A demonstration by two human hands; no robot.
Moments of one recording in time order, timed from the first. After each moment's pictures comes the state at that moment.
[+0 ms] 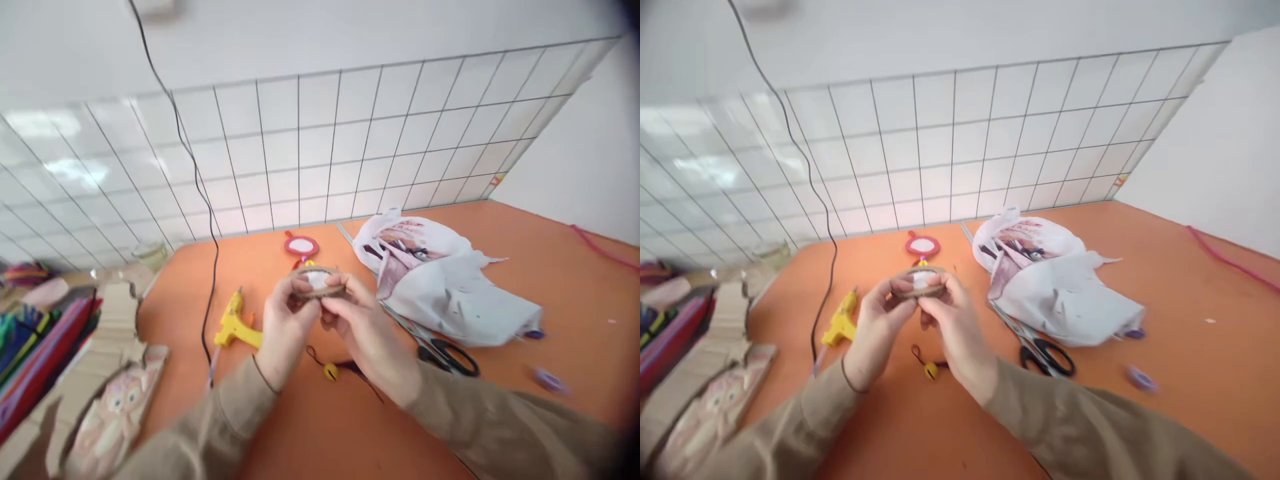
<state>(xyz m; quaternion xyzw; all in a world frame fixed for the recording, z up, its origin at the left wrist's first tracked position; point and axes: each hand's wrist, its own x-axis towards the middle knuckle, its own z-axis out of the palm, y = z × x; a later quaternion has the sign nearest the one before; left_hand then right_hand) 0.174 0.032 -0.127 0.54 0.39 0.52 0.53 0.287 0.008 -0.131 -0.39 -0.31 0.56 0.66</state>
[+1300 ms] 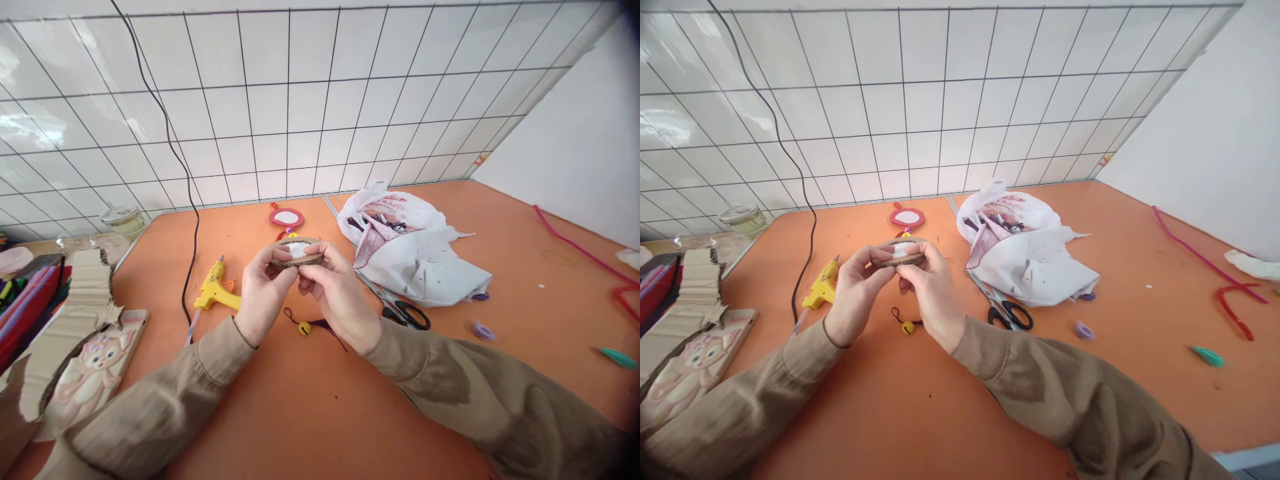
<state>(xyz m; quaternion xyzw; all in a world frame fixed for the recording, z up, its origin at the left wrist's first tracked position) 0.176 0.027 -0.128 0.53 0.40 0.54 0.51 0.290 0.005 -0.133 -0.41 -0.34 0.55 0.65</state>
